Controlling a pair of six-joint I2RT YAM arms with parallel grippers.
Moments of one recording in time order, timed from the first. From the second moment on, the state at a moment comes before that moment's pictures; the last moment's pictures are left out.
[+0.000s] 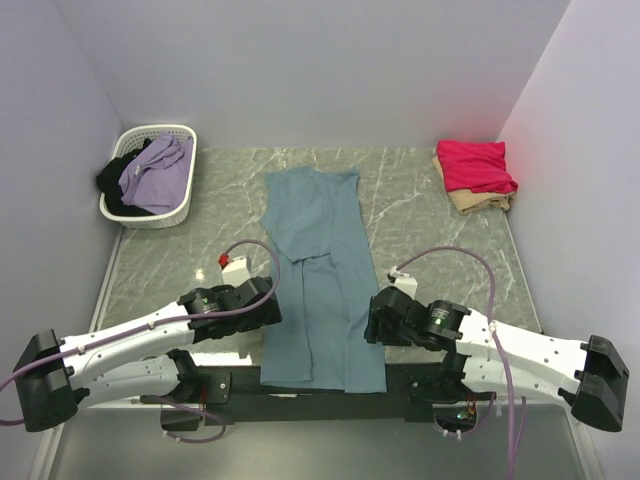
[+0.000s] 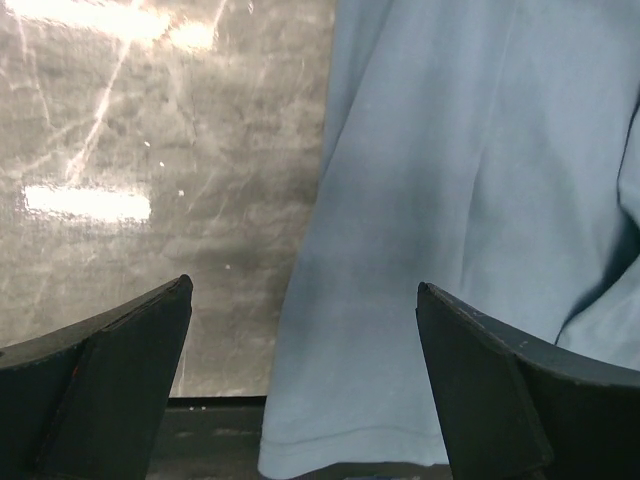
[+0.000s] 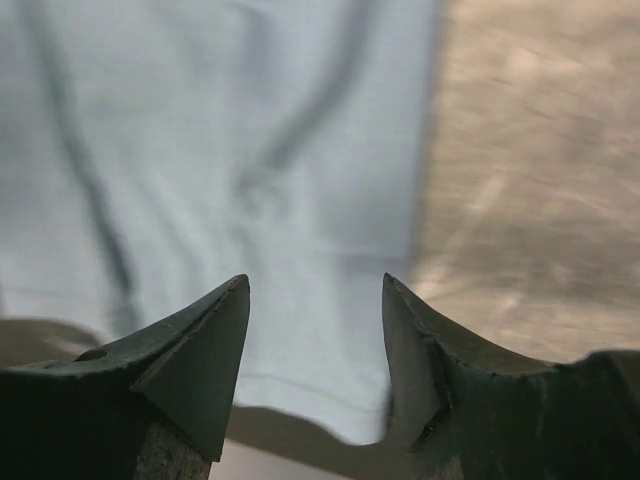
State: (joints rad) left arm -1.01 0.98 0.64 -0.74 -0.44 -1.16; right arm 1.07 0.89 0.55 -0.72 0.25 1.06
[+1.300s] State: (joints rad) left arm -1.36 0.97 0.52 -0.71 -0.17 -1.25; right arm 1.03 0.68 0.38 -0.81 0.08 1.11
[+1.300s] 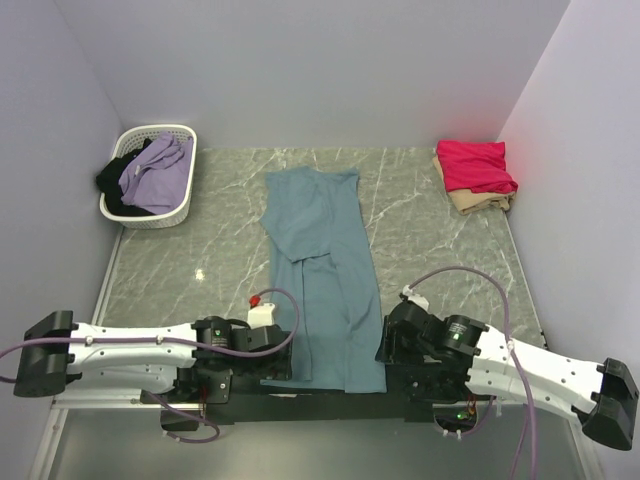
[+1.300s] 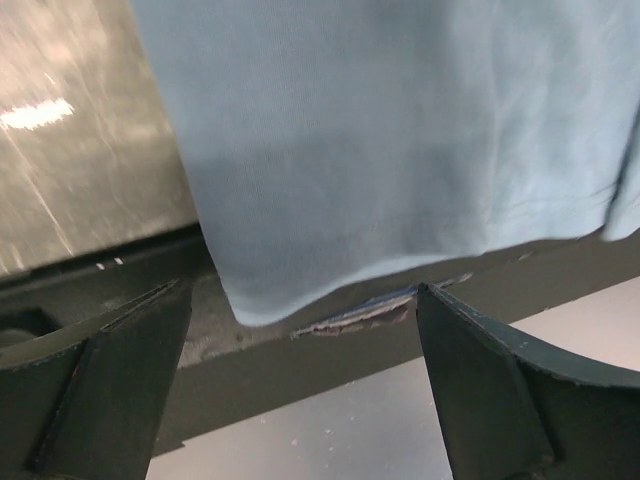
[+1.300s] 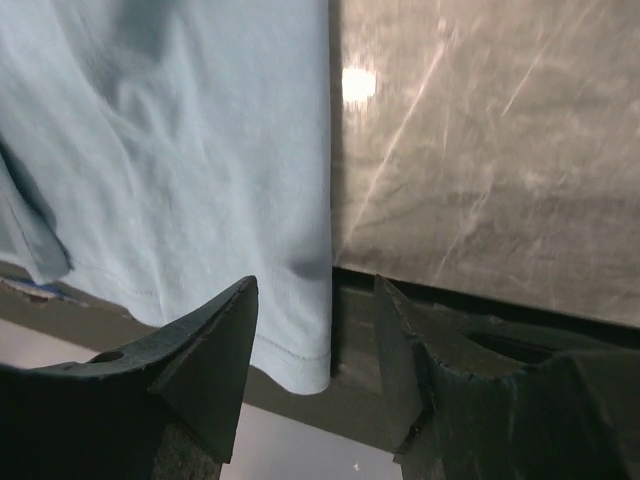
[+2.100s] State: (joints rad) left arm -1.47 1.06 0.50 -0.61 -0.14 -1.36; right arm 1.14 0.71 0.27 -0.59 -0.05 1.26
